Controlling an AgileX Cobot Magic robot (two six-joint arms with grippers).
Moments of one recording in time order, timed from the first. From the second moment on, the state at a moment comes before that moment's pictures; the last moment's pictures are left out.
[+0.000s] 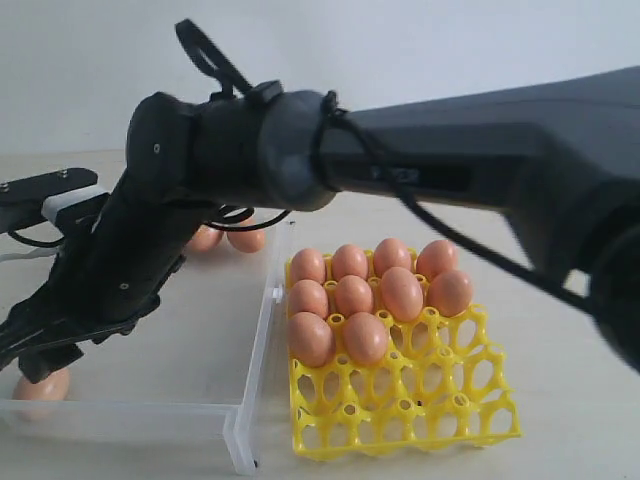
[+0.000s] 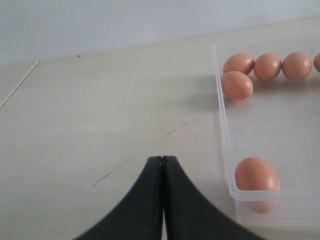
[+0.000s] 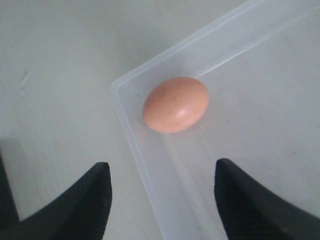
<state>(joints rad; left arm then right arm) 0.04 0.01 0.00 0.10 0.39 0.03 0.94 2.21 -1.78 0.56 0.78 -0.35</state>
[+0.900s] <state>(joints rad) 0.04 0.01 0.00 0.10 0.39 0.03 0.94 2.56 -2.19 0.58 0.88 -0.20</state>
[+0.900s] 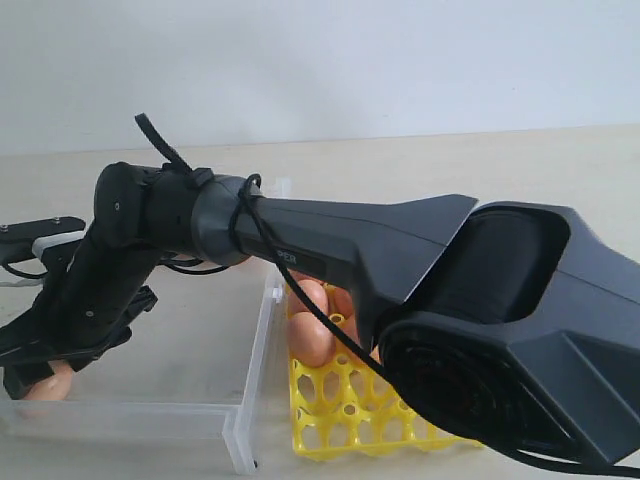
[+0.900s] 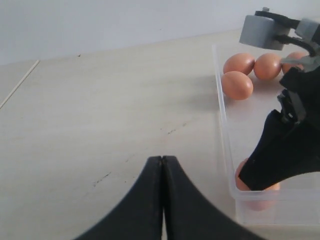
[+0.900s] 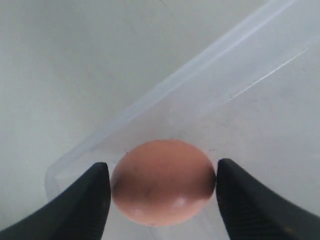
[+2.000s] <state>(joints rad) 0.04 0.01 0.00 0.10 0.39 0.03 0.94 2.59 -2.22 0.56 0.94 -0.25</state>
